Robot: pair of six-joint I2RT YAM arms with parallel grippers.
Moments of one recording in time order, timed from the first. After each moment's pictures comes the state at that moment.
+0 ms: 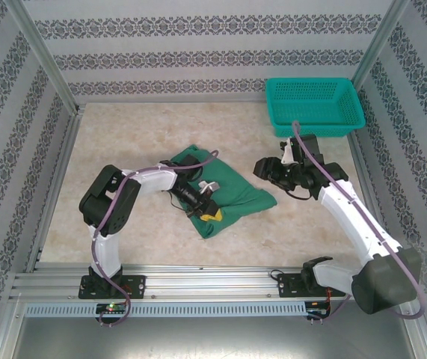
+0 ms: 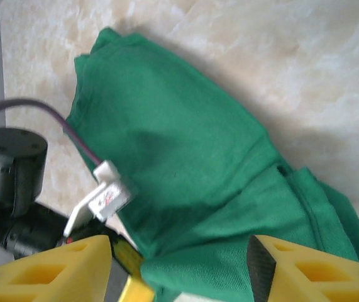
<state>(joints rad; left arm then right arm) -0.54 1.94 1.16 -0.66 1.10 -0.42 0.25 1.18 1.00 -0.72 -0.41 0.64</state>
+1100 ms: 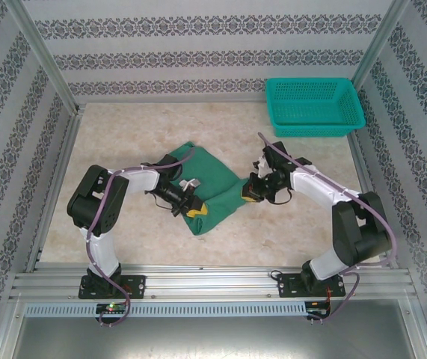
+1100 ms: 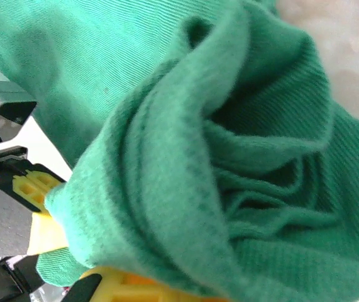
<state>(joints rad) -0.39 1.89 1.03 -0.60 1.10 -0.46 0.35 1.55 0.98 -0.64 -0.59 0.60</state>
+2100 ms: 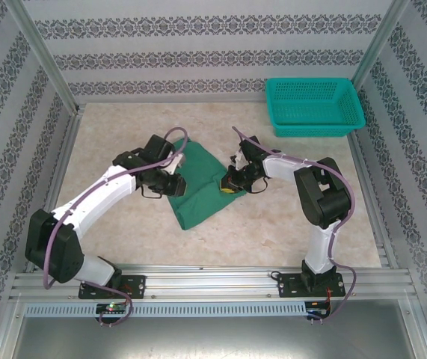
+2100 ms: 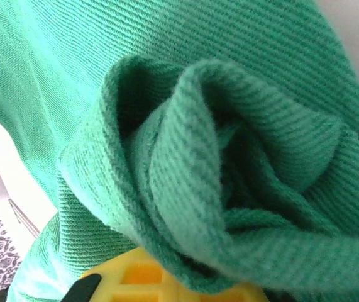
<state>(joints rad) -0.50 1.44 1.17 -0.87 0.22 -0.23 0.40 1.94 1.17 -0.43 -0.67 0.63</state>
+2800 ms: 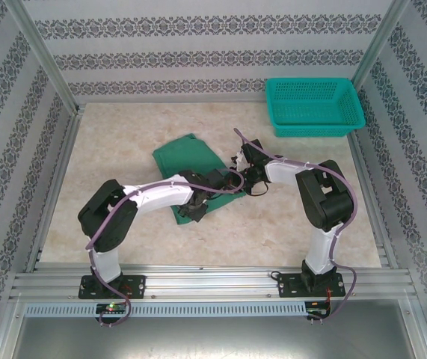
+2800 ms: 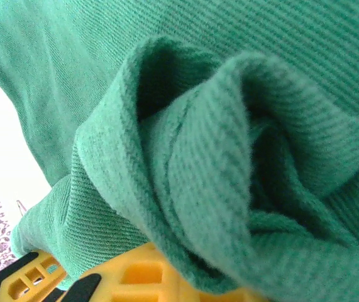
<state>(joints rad) -0.82 1.85 1.25 -0.93 -0.24 -0.23 0.40 1.90 1.08 -0.30 -0.68 0.66</state>
